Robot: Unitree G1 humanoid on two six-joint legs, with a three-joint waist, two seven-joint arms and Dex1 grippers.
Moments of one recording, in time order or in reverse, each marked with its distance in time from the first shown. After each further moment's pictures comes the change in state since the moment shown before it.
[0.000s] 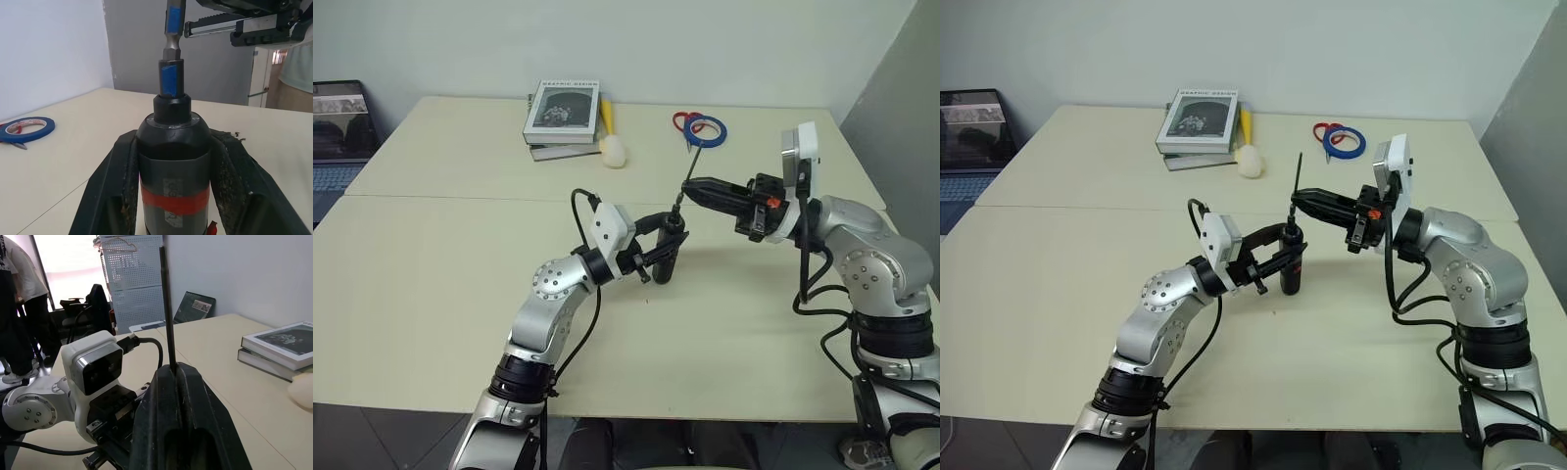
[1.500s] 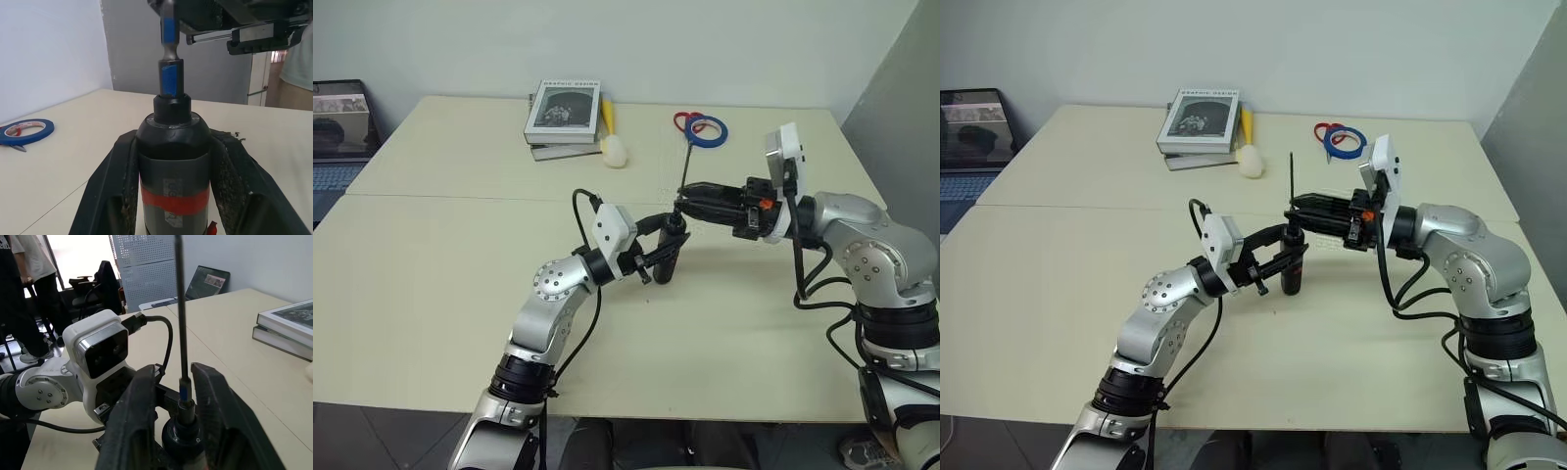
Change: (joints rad) left arm 0.000 0.005 -0.009 0.001 0.002 -0.014 0.000; right arm -0.051 -0.037 0.044 0.019 -0.007 0.096 0.029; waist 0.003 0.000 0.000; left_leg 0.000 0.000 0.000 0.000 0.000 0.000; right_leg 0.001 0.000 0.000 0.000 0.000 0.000
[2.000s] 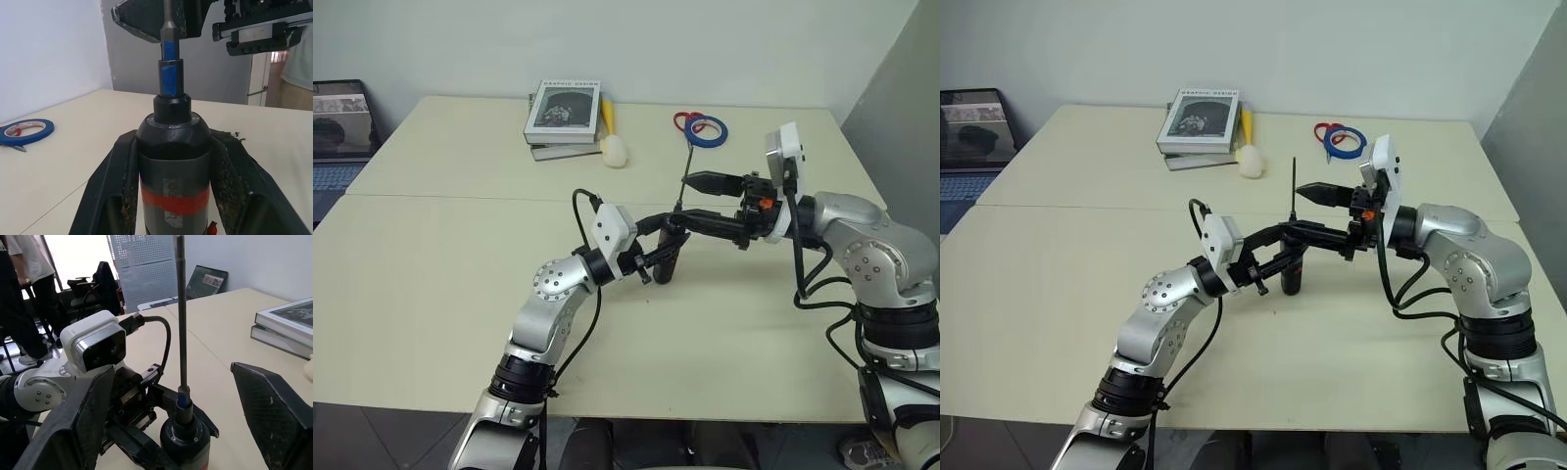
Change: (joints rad) left arm -0.001 0.000 0.000 0.002 0.000 0.000 0.000; right arm 0.000 0.003 -0.010 0.000 0.002 0.002 -0.008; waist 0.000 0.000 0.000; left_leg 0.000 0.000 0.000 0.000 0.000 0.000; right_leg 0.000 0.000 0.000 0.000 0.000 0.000
